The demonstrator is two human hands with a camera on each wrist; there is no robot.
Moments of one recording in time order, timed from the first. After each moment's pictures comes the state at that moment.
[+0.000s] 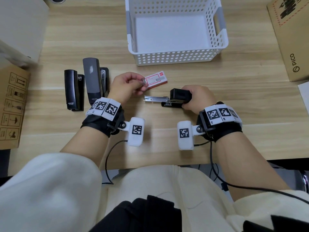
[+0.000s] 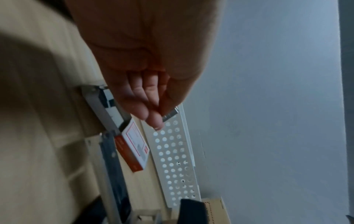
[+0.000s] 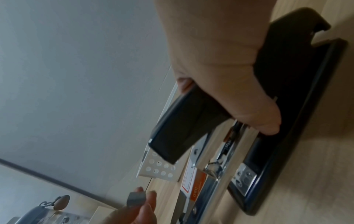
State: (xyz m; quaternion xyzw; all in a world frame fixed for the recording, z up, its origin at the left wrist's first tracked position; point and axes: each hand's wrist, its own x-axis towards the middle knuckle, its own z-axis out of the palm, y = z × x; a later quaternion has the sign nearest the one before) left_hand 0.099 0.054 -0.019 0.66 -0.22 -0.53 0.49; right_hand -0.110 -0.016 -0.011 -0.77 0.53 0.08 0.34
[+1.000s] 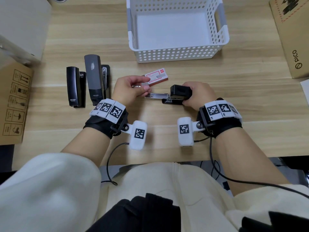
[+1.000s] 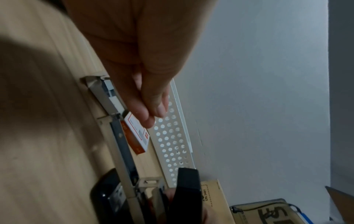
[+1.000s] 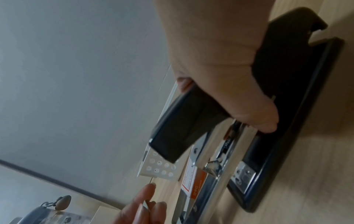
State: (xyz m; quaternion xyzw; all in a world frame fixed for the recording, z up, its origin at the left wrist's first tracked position) left_hand 0.084 0.068 -0.018 0.67 -0.25 -0.51 0.47; right_hand -0.112 -0.016 -0.014 -0.77 0.53 0.07 0.34
